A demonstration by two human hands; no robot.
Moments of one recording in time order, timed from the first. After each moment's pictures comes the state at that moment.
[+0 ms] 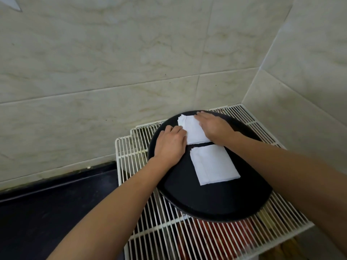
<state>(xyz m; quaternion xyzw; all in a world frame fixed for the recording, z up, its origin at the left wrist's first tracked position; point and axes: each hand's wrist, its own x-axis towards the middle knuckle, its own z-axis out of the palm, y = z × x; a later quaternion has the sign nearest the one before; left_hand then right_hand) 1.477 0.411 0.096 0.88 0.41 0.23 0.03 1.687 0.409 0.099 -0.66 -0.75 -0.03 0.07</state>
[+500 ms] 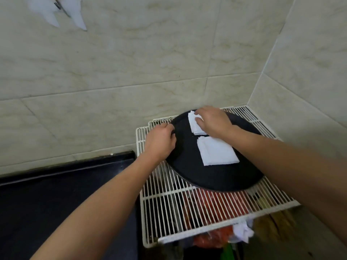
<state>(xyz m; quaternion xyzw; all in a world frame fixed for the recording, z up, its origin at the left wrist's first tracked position) 1.409 0.362 0.146 0.85 0.47 0.24 0.05 1.625 0.364 0.171 -0.67 -0.73 -0.05 0.13</state>
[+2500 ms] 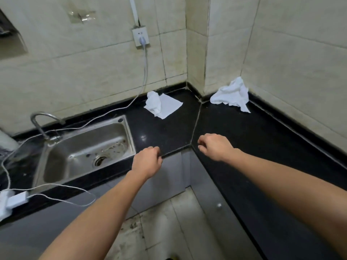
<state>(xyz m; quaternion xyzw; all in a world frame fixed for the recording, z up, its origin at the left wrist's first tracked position) 0.363 -0.187 0.100 0.28 0.96 0.05 0.01 0.433 0.061 0.101 -0.05 -0.99 0.10 -0.01</state>
